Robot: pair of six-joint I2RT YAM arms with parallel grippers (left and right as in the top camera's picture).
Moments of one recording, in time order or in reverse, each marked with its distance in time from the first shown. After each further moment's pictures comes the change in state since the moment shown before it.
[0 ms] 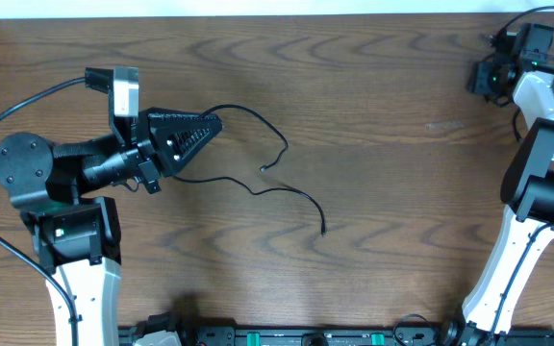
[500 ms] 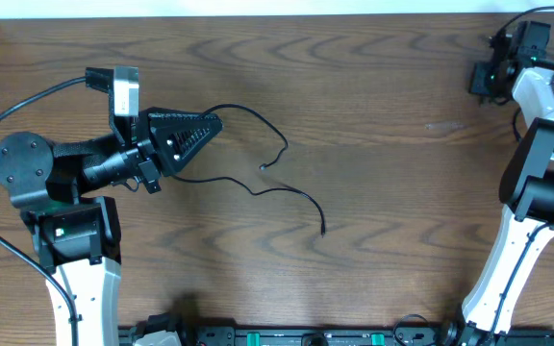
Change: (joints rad) left arm 0.000 0.001 0.000 0.000 0.000 0.000; right arm 0.001 -0.003 0.036 -0.139 -0.010 0.092
